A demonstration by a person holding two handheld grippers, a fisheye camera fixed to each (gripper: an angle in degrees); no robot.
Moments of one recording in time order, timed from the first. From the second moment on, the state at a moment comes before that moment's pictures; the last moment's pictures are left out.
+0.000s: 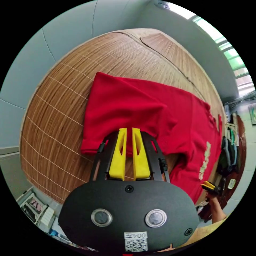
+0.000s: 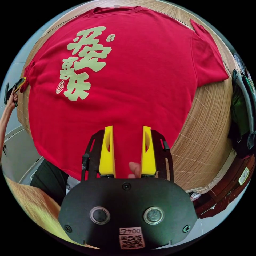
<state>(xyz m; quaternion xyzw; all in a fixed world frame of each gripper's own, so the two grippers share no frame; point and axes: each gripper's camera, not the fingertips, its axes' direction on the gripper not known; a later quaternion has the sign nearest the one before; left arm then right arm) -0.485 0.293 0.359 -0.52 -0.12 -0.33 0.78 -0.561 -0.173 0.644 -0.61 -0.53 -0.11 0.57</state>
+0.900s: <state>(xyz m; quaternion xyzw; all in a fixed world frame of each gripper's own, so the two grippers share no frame) -0.398 0.244 0.471 -0.57 -0.09 -0.13 0.80 -0.571 -0.177 0.654 -0.61 -0.53 -0.12 0.57</state>
